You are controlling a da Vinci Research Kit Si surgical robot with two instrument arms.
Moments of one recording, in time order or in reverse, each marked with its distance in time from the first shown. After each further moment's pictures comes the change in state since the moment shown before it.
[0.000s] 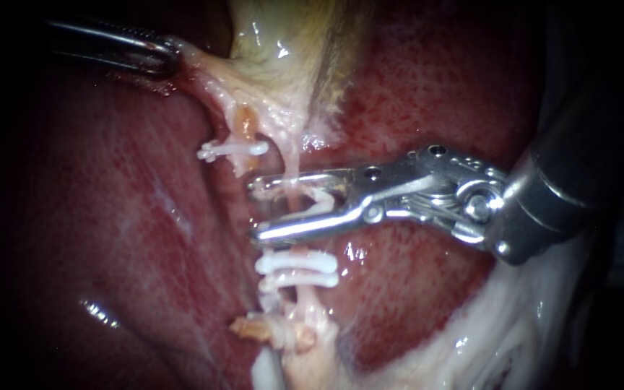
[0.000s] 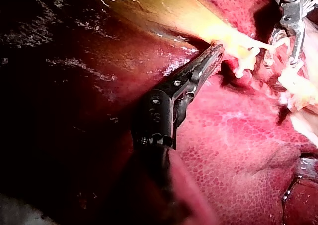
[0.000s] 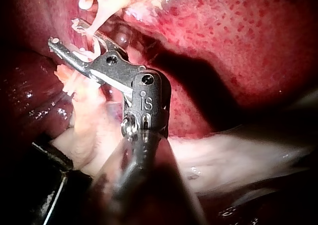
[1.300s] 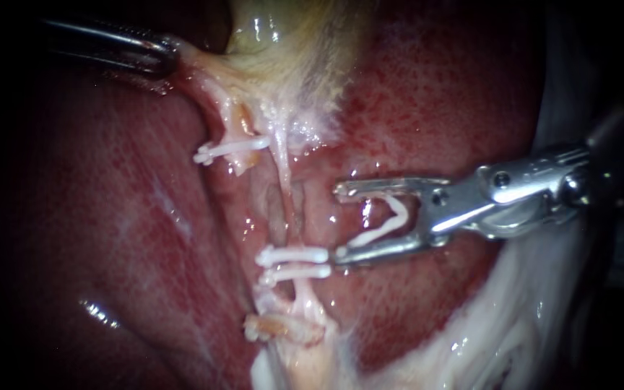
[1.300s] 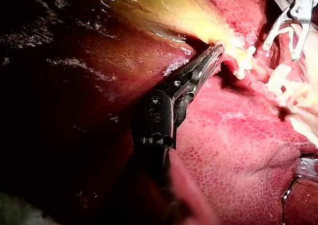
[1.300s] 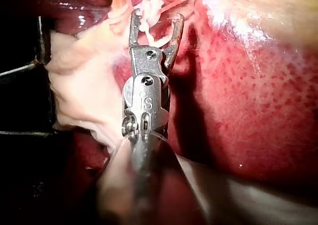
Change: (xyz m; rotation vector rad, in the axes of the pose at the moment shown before) right arm -0.003 -0.002 -0.003 -0.232 -0.300 -0.344; left arm 0.000 0.000 0.000 -0.003 0.000 -0.001
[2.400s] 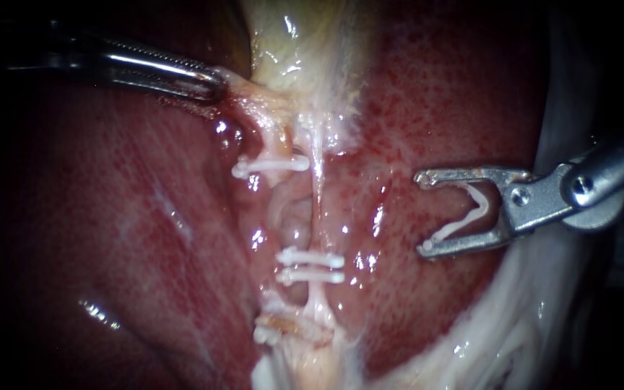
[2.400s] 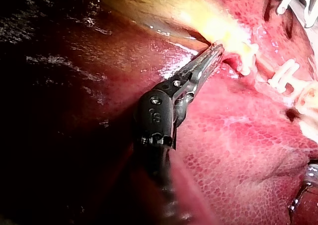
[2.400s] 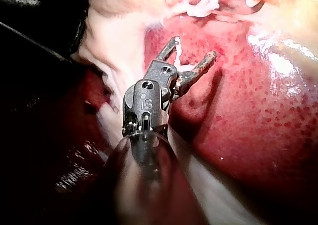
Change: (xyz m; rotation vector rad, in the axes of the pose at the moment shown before) right arm -0.002 -0.002 -0.012 -0.128 -0.169 -0.367; left arm -0.005 -0.003 0.006 -0.028 -0.033 -0.014
